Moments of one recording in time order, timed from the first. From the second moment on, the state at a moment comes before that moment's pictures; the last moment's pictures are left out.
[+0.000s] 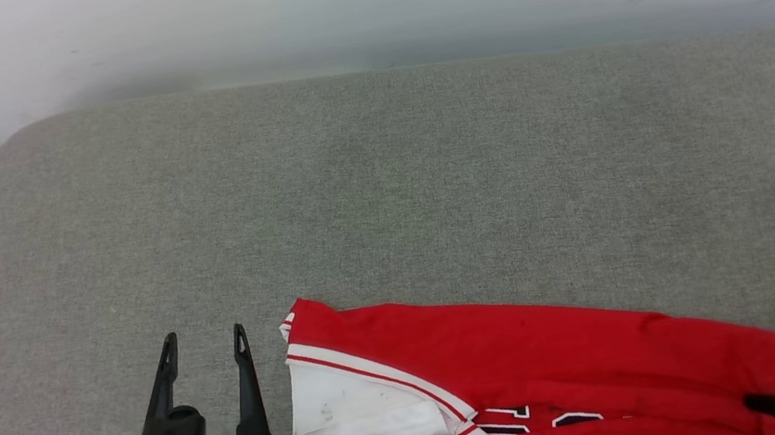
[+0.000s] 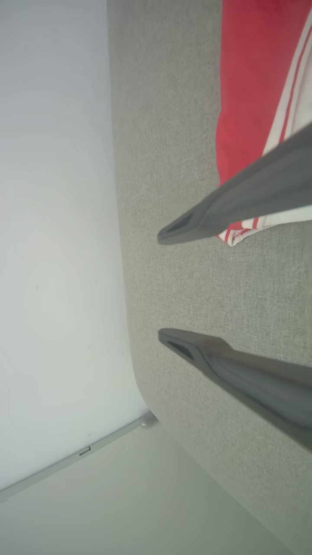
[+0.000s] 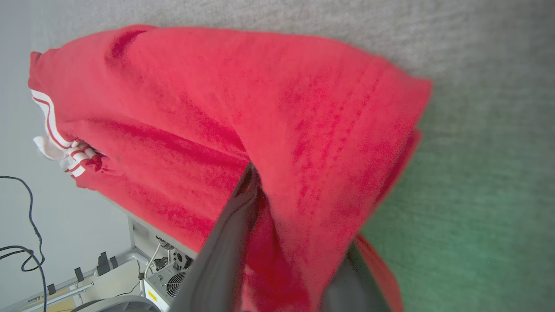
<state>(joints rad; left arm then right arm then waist) -0.06 0.32 -0.35 0.05 -0.26 0.33 -0.26 -0.16 -0.69 0.50 0.41 1.36 0.13 0.55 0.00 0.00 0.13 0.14</state>
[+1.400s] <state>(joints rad) 0.05 0.14 -0.13 0.03 -0.04 0.15 -0.26 -0.30 -0.67 0.56 0.04 1.25 0.13 0.67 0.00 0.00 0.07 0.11</state>
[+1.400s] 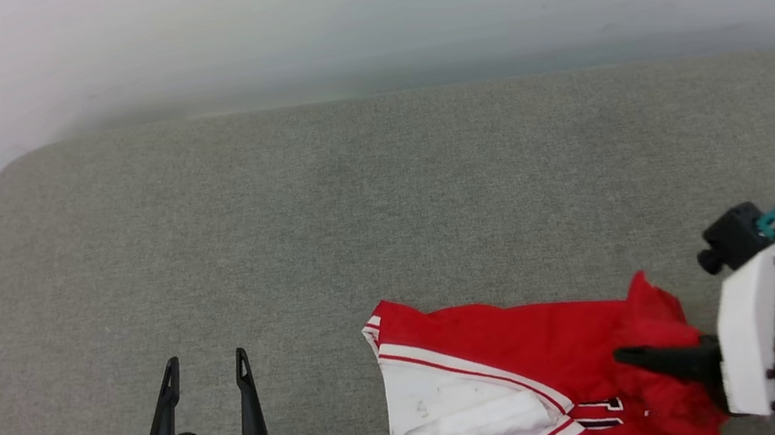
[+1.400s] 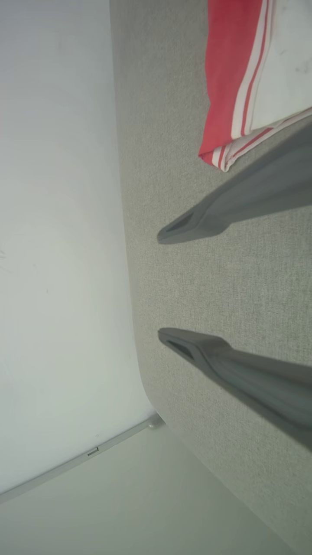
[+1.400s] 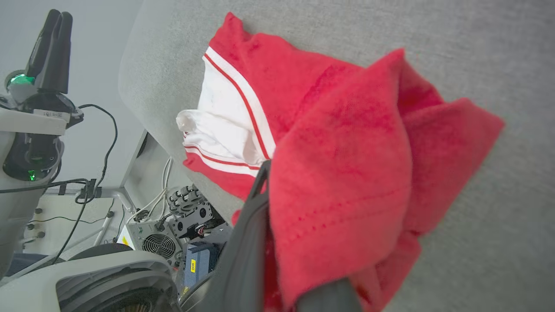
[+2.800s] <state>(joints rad) 0.06 0.10 -0.09 0.05 -0.02 0.12 -0.26 -0.59 -0.48 0.62 0.30 0.68 0.13 -0.01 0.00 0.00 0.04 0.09</state>
